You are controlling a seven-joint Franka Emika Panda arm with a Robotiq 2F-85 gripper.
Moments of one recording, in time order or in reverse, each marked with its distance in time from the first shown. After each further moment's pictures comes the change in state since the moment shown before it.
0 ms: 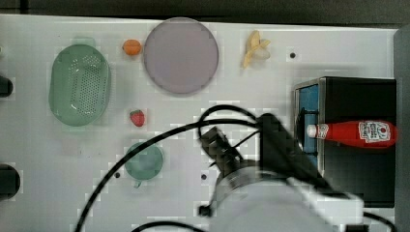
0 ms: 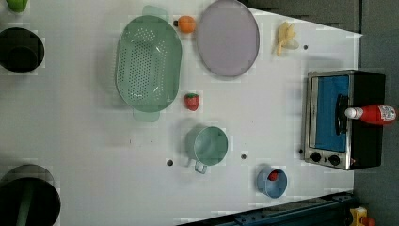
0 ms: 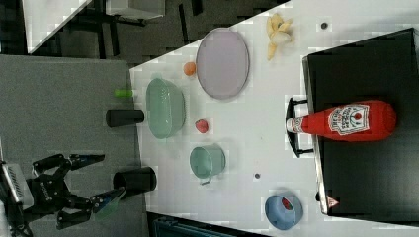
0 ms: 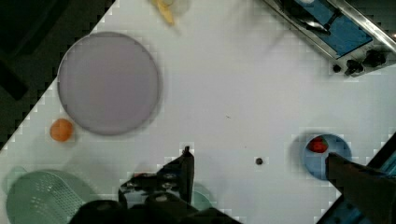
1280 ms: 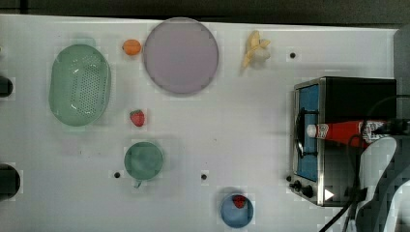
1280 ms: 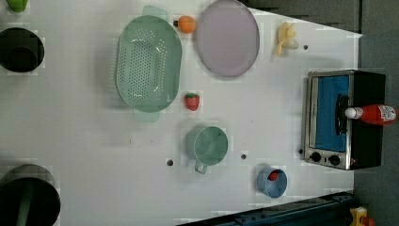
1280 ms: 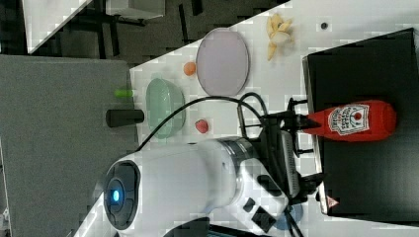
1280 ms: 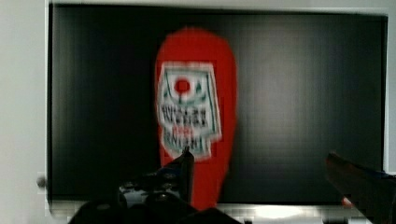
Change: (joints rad) arm -0.124 0.545 -0.540 0.018 0.004 0.452 0.005
